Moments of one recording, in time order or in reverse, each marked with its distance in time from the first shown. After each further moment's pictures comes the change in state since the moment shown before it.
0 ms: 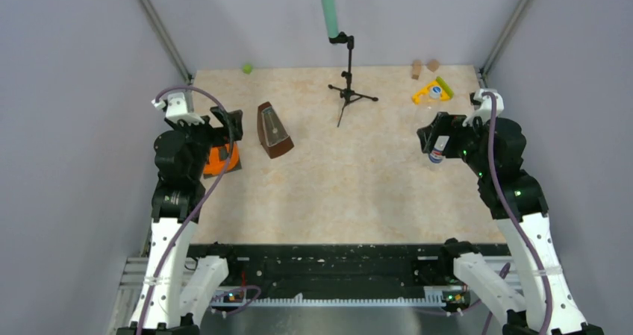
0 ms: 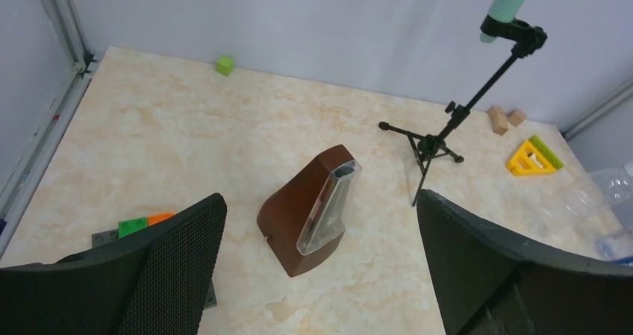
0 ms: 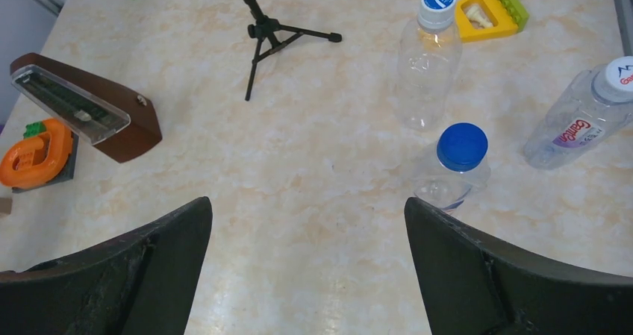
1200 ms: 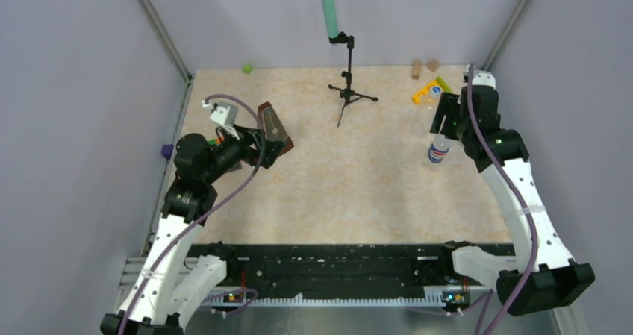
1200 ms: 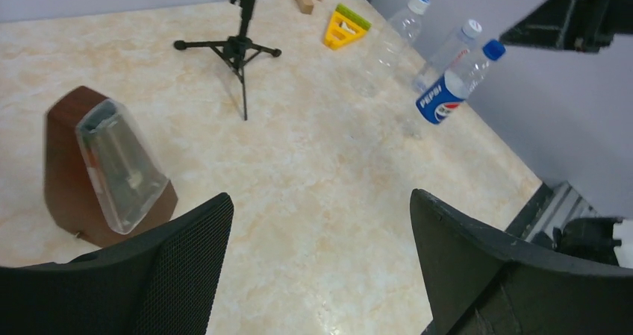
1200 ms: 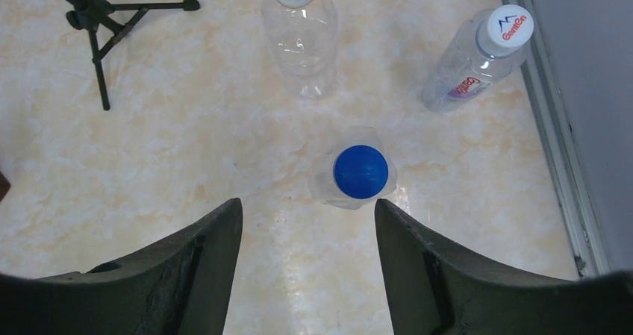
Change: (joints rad) left arm -0.118 0.004 -0.075 0.042 0.456 -0.067; right arm -0.010 0.309 0.178 -0.134 0.294 0.029
